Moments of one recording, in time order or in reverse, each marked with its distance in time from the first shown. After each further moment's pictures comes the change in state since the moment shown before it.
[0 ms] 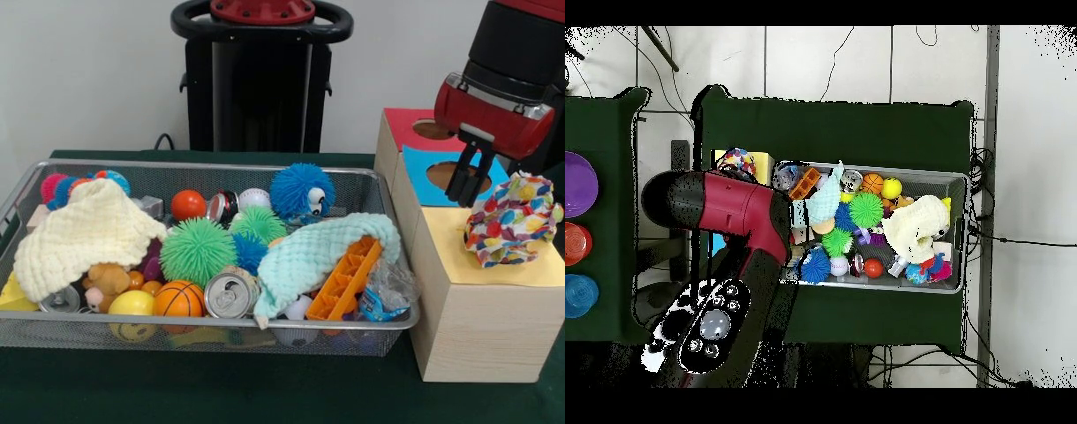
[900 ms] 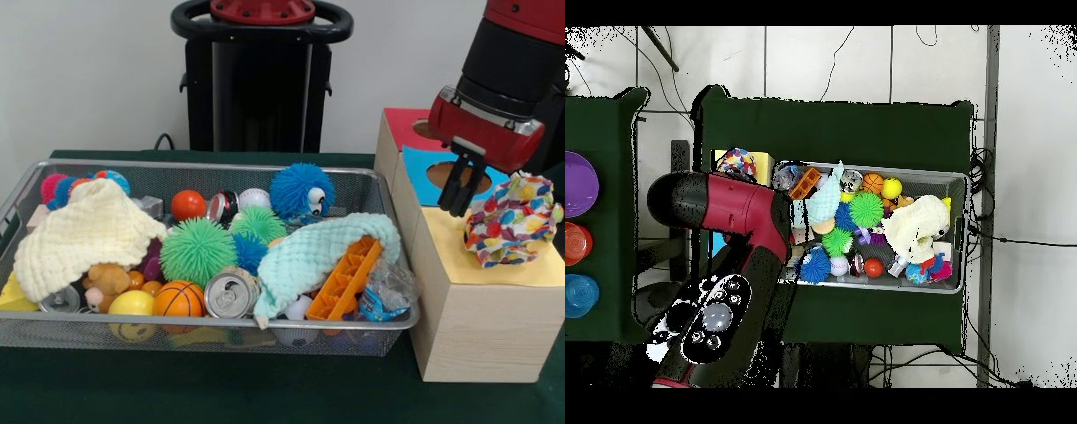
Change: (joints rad) arm 0.001 0.029 0.000 0.000 0.005 0.000 0.000
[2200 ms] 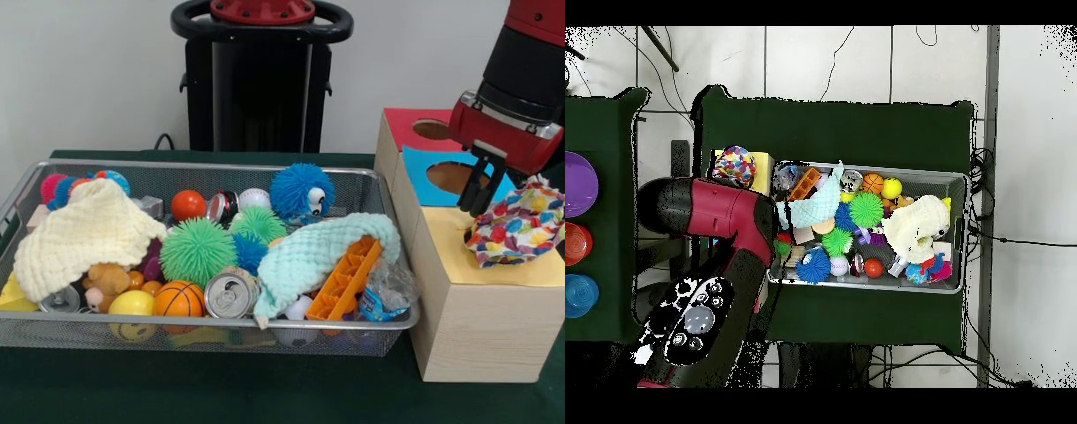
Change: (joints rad) arm 0.040 0.014 0.000 0.000 0.011 0.000 0.000
